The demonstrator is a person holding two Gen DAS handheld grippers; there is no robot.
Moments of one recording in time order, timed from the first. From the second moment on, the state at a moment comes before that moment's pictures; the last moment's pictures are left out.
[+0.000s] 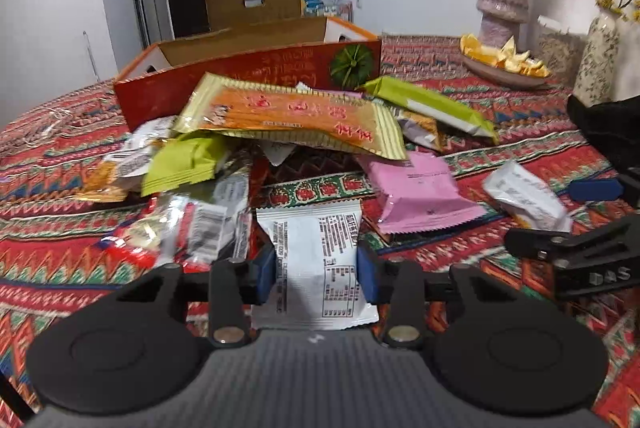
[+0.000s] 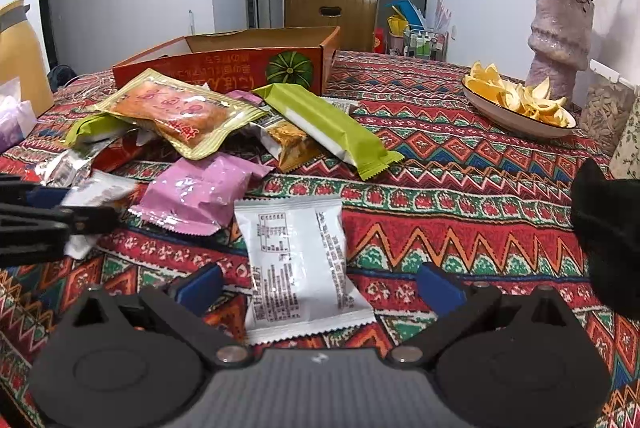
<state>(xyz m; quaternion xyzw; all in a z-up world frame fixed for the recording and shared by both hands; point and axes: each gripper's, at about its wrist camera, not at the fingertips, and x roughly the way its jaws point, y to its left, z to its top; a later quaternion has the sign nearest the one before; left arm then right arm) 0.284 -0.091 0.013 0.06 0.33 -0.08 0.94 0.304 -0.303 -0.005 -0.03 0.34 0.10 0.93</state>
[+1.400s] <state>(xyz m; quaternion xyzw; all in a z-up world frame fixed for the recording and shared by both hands) 0.220 0.054 0.114 -0.03 0.21 -0.02 0.98 0.235 -0.270 0.119 -0.01 0.22 0.16 0.96</state>
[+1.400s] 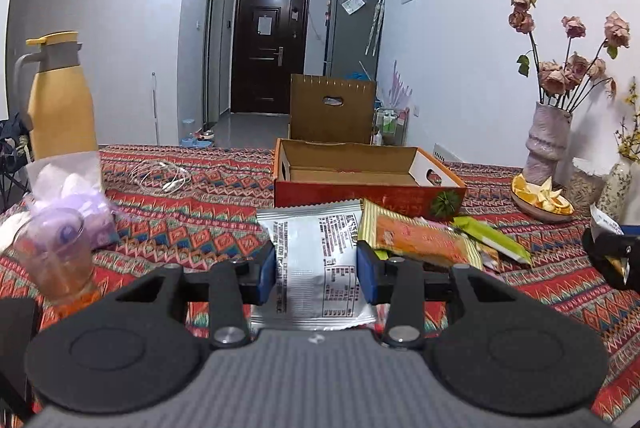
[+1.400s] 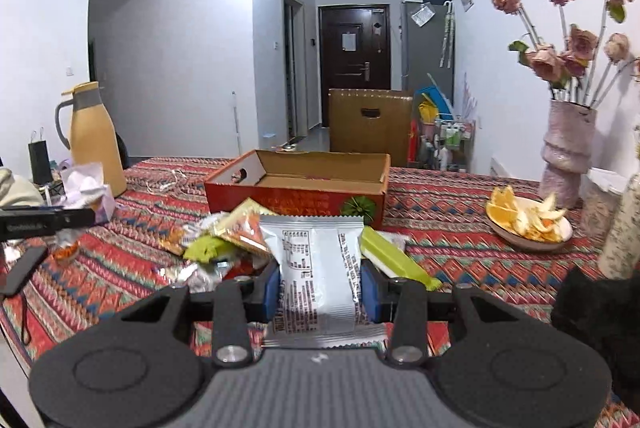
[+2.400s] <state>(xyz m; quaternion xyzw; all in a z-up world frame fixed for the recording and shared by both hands) 0.573 0.061 0.129 -0.03 0.26 -0.02 0.96 0.622 -0.232 0.129 0.03 0.29 0.20 0.94</state>
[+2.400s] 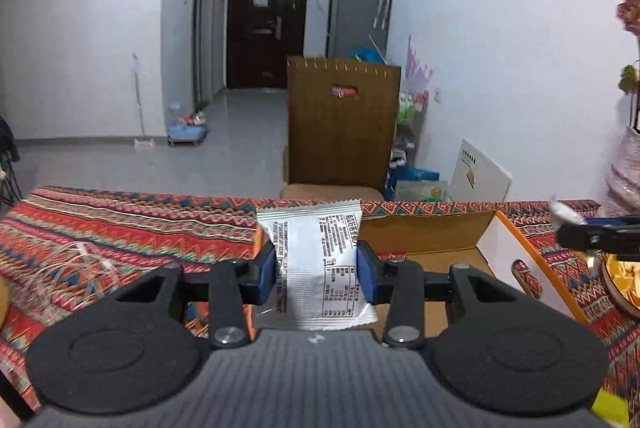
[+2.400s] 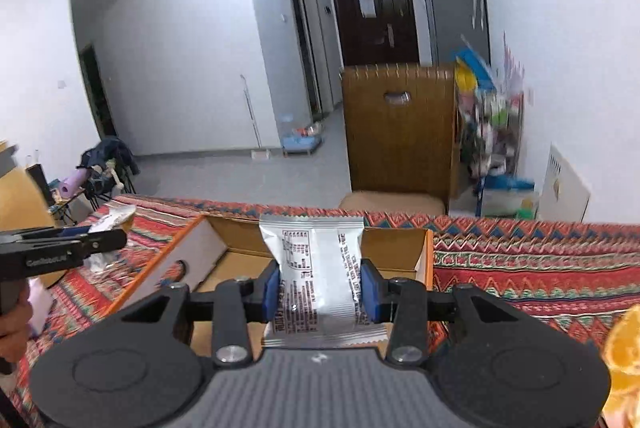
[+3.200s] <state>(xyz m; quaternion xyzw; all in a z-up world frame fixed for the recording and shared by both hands) 0.696 0.054 0.064 0.00 0.41 -0.03 0.91 0.757 -0.162 0.049 -0.13 0.42 0.12 0.89</state>
